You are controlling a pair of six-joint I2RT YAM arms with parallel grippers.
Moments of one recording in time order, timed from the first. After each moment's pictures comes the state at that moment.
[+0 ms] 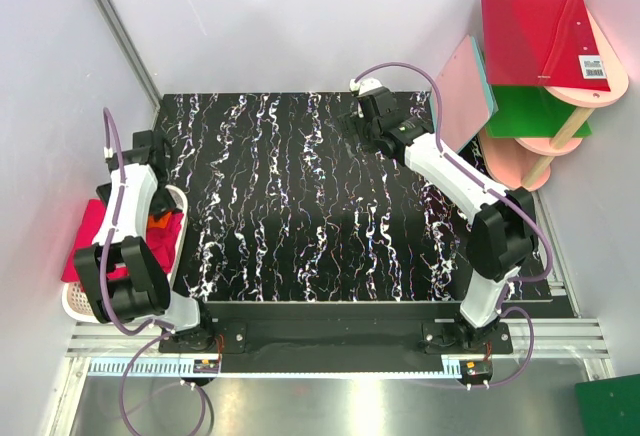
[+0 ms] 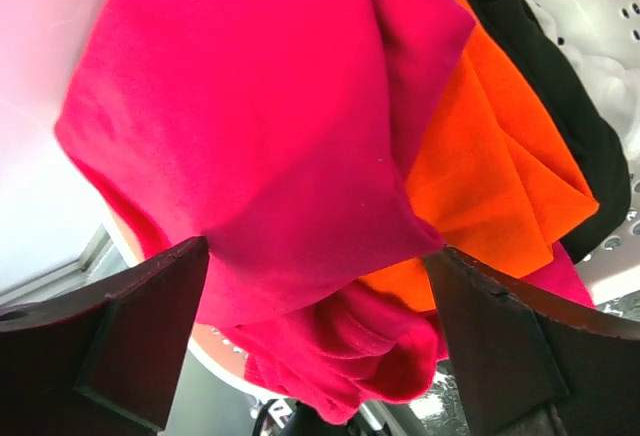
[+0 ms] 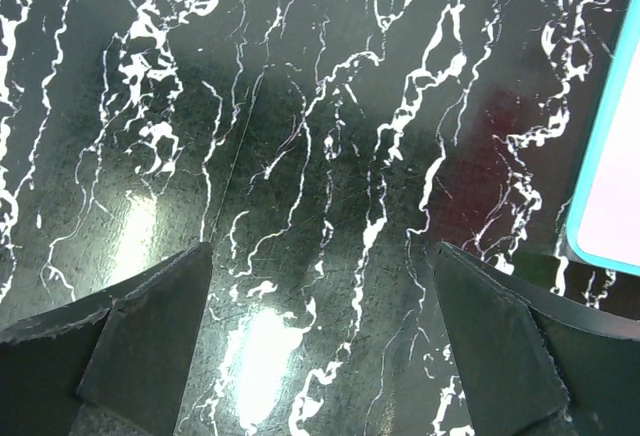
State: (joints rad) left arm 0.23 1.45 1.20 -1.10 -0.65 -0.40; right arm 0.55 1.80 1.61 -0.52 0.26 0.08
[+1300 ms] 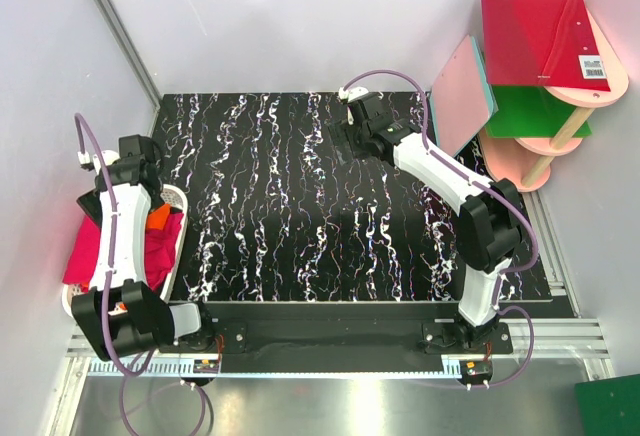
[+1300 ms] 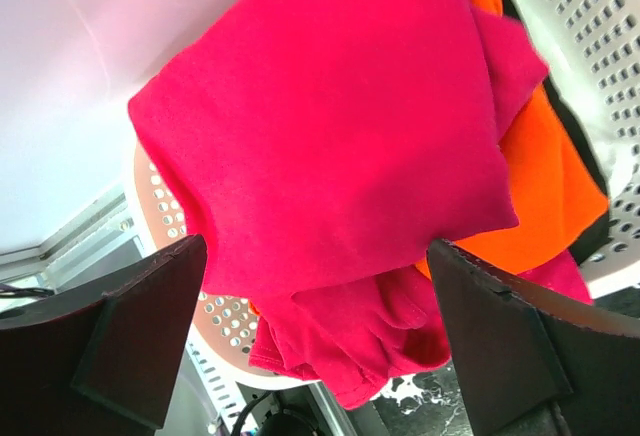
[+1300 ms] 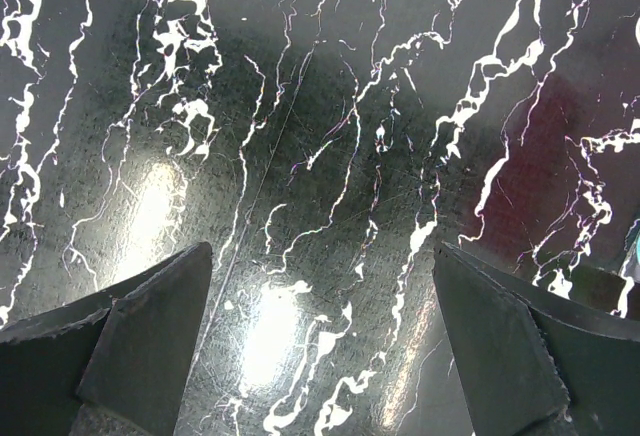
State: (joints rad) left arm 0.24 1.25 1.19 -1.12 -0.73 -0.52; right arm 0.56 1.88 1.63 -0.52 0.19 0.09
